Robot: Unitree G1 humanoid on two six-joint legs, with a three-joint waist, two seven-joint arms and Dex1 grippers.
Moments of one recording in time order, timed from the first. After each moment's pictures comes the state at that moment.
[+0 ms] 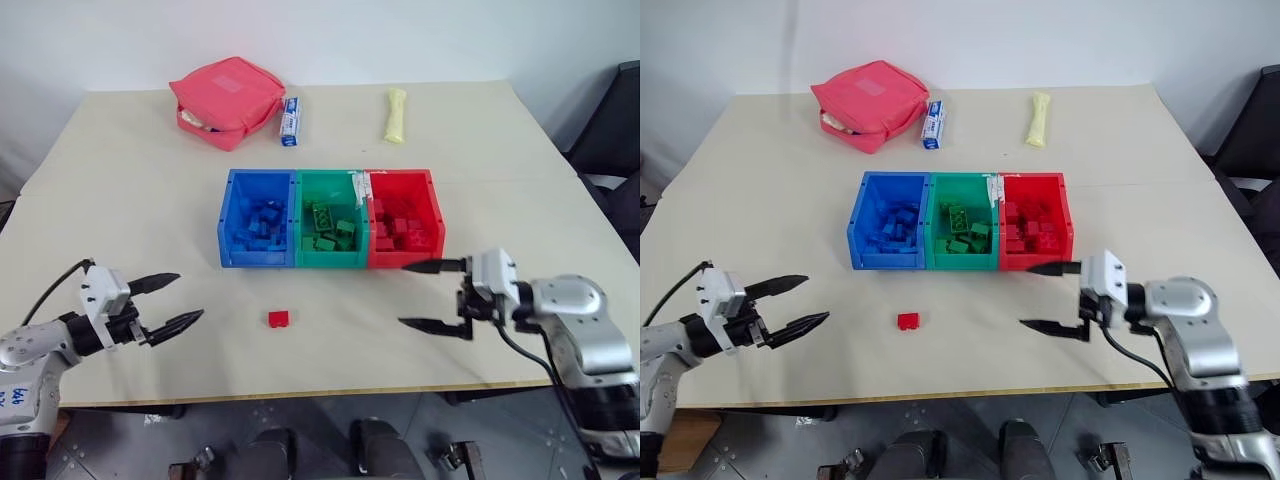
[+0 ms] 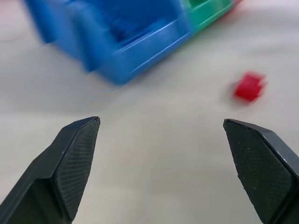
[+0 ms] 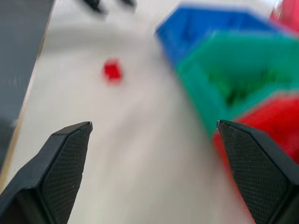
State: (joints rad) left arm -0.05 0.80 0.35 0.16 -0.46 0.04 -1.09; right arm -0.22 -0.72 -0.12 -0.06 0.45 0.06 1.33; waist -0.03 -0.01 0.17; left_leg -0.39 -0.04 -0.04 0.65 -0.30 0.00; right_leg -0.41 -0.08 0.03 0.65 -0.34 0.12
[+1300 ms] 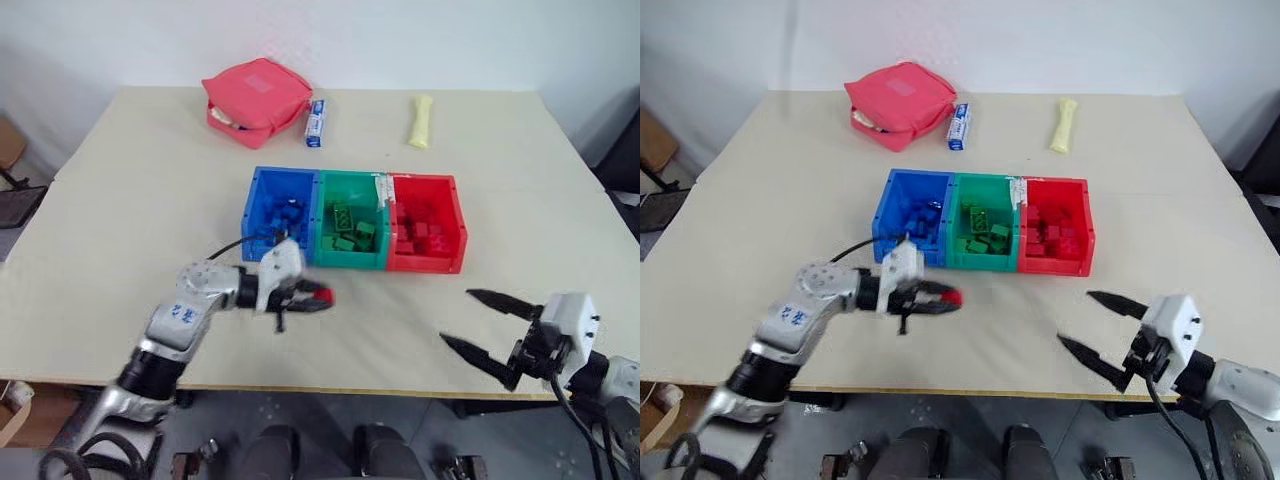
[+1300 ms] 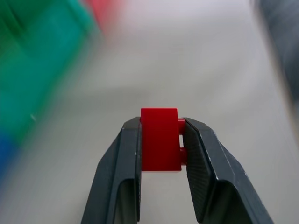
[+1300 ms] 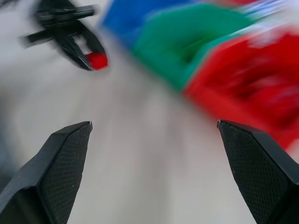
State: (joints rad) left arm -0.57 0.40 -0.18 -0.08 -0.27 0.48 -0.98; right arm 0.29 -0.61 -0.44 -0.55 0.60 0.29 0.86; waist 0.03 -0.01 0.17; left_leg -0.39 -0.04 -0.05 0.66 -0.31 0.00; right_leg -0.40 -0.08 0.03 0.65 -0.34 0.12
